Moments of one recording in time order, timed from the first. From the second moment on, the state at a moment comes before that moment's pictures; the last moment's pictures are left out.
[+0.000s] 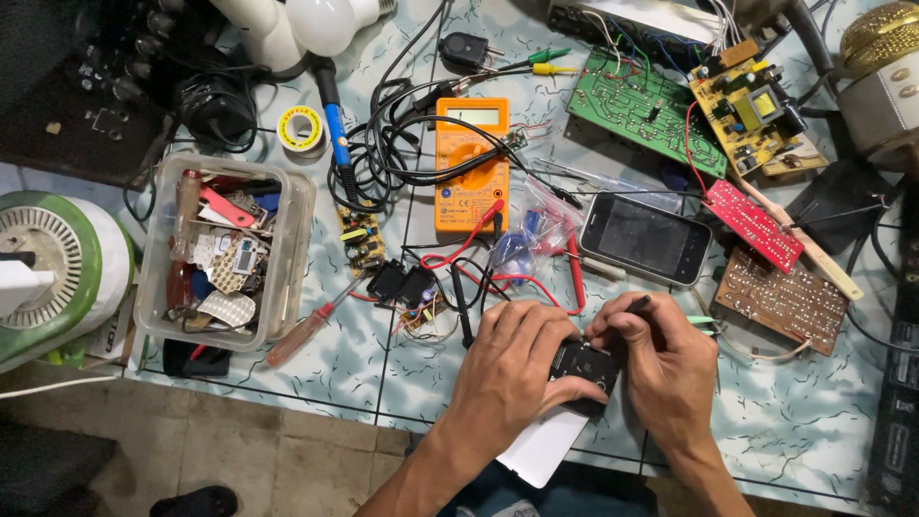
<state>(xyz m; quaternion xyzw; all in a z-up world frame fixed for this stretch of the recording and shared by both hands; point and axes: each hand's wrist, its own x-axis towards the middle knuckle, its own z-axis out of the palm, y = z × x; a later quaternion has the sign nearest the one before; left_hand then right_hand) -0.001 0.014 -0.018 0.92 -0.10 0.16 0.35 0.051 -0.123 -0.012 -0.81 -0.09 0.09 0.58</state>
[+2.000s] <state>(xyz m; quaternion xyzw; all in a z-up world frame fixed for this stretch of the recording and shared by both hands) -0.002 0.012 -0.021 0.93 -0.11 0.19 0.29 0.077 -0.138 -0.007 -0.74 -0.10 0.22 0.63</state>
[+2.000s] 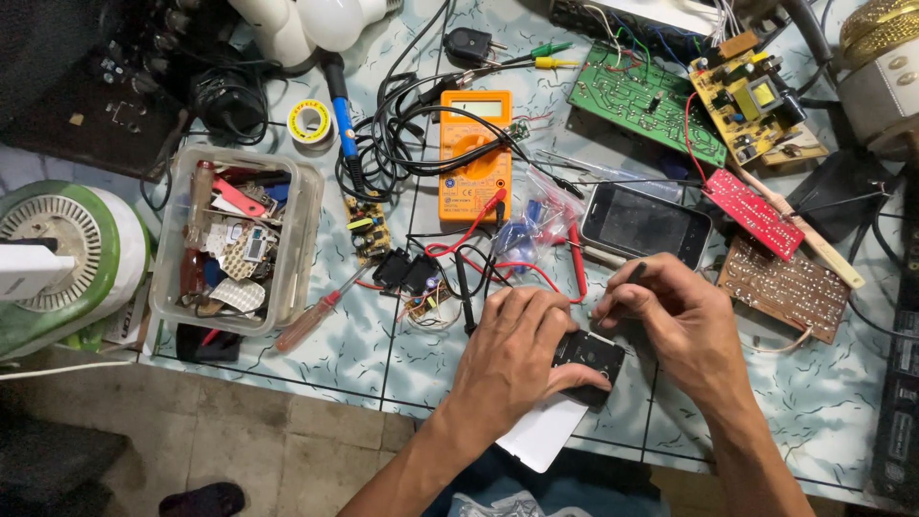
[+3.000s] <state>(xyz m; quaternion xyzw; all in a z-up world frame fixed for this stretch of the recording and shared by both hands) -0.001 0.009 -0.021 0.94 -0.13 0.14 0.28 0.090 -0.135 0.000 -0.86 -0.20 0.23 0.40</state>
